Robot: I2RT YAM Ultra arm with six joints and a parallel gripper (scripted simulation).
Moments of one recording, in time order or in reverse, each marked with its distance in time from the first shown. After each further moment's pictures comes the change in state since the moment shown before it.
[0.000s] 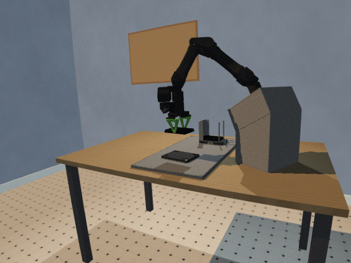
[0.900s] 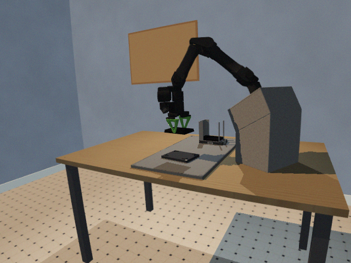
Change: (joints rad) arm -0.003 -0.001 -0.002 0.009 0.000 -0.004
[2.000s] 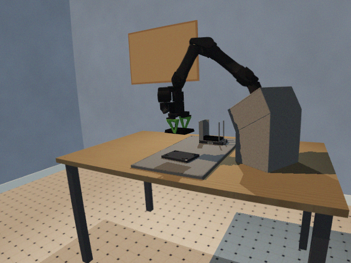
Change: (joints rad) arm -0.002 0.000 -0.004 0.002 -0.001 -0.003
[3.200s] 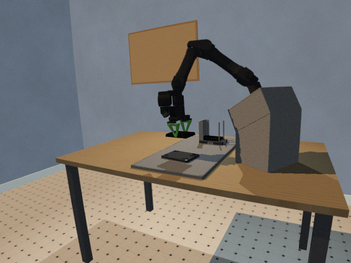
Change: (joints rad) arm -0.020 0.055 0.010 0.031 -0.006 -0.017
